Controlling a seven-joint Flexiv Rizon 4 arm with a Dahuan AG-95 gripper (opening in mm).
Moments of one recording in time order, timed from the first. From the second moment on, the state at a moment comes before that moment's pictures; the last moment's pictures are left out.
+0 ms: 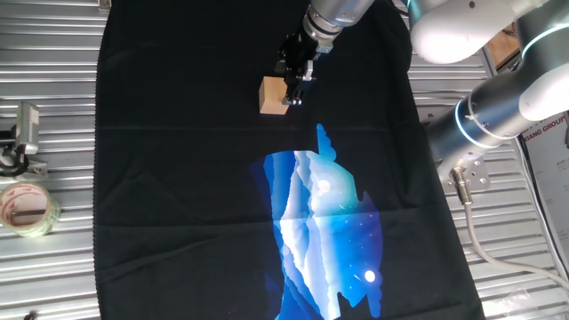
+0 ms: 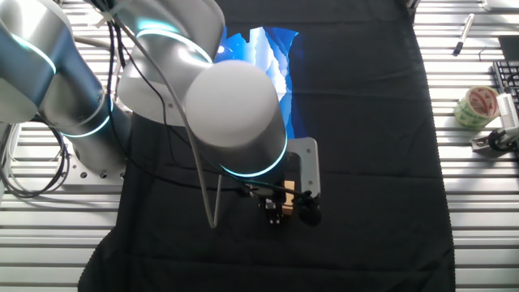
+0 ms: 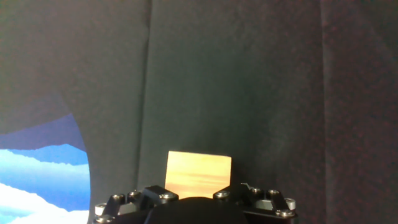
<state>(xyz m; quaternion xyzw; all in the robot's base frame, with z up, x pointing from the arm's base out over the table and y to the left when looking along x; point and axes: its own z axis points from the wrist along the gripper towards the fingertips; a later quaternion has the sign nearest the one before) 0.393 -0.146 0.064 -0.01 1.00 0.02 0.08</state>
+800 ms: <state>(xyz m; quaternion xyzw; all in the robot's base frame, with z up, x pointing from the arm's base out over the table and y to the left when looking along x) 0.396 -0.146 0.055 -0.01 1.00 0.02 0.09</state>
